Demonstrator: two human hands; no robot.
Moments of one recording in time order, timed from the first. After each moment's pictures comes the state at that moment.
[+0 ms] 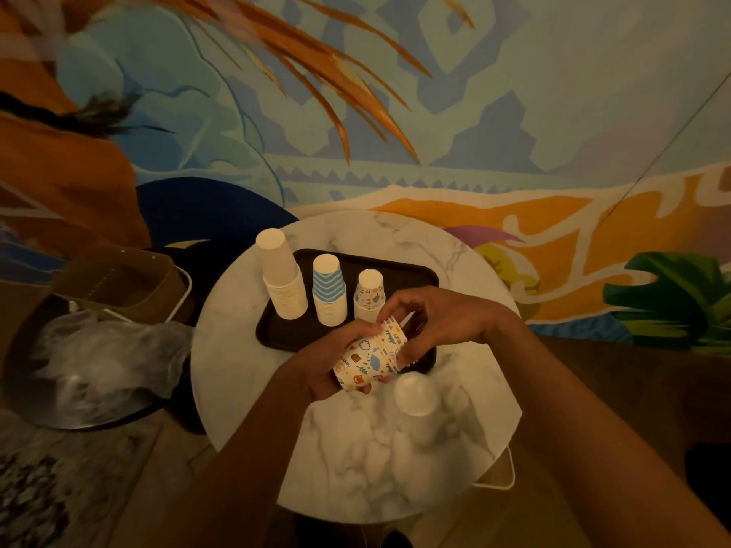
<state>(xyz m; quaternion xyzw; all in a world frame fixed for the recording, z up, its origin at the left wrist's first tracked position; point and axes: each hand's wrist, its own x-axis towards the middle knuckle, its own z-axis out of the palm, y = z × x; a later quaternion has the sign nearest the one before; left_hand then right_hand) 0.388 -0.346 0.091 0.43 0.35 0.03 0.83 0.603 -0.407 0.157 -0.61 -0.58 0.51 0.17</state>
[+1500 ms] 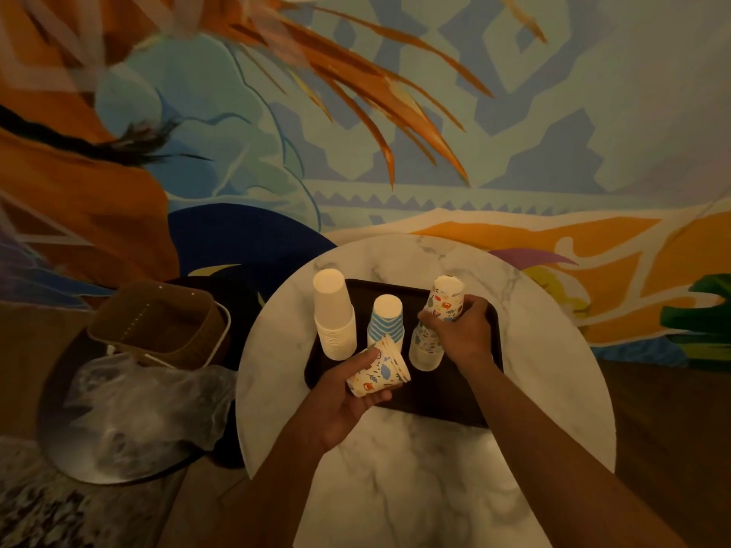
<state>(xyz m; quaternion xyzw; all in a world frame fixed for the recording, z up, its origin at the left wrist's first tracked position) 0.326 -0.267 0.077 0.23 0.40 0.23 0.86 0.551 -0.277 0.041 -0.82 -0.21 0.25 0.47</state>
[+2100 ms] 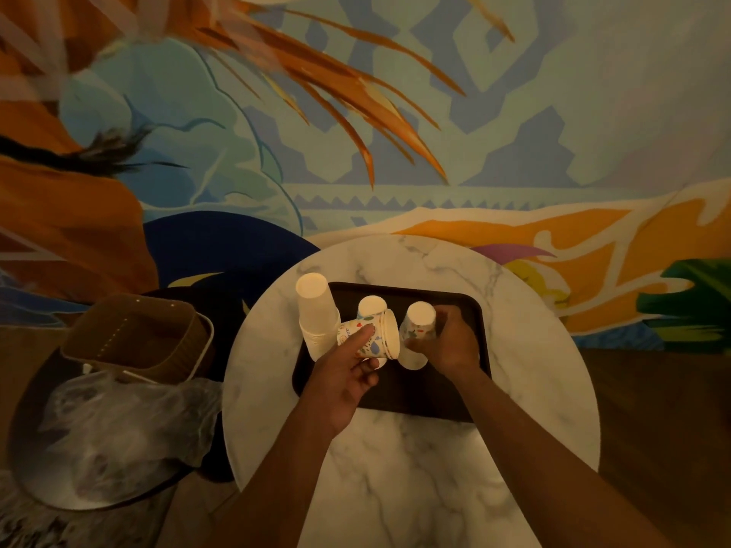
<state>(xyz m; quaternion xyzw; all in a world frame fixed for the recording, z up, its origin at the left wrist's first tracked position) 0.354 -0.257 0.086 0.26 0.45 0.26 0.81 0.552 -0.292 0.024 -0.86 -0.28 0.23 0.36</state>
